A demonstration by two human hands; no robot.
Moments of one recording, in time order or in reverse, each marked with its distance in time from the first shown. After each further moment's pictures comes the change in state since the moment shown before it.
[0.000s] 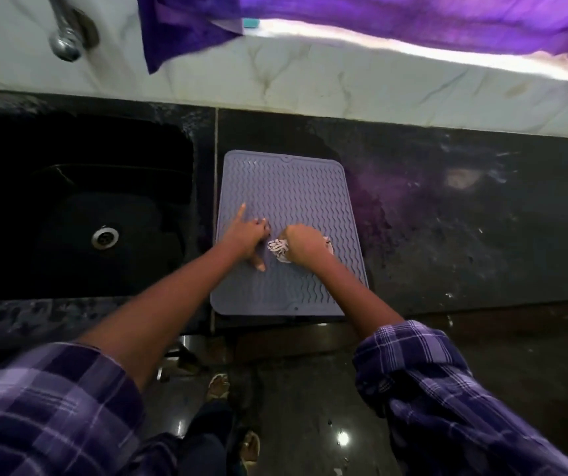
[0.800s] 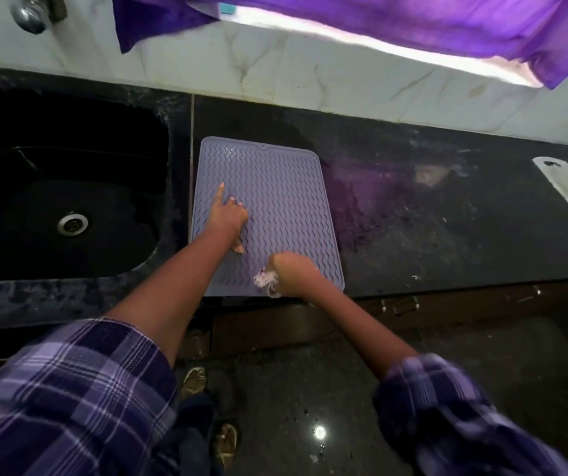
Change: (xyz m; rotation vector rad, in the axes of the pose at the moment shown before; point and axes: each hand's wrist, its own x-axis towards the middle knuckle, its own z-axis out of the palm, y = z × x) left_hand -0.013 0.030 -0.009 0.123 -0.012 -0.221; right_hand -0.079 0.008 0.041 0.017 0.012 -0.108
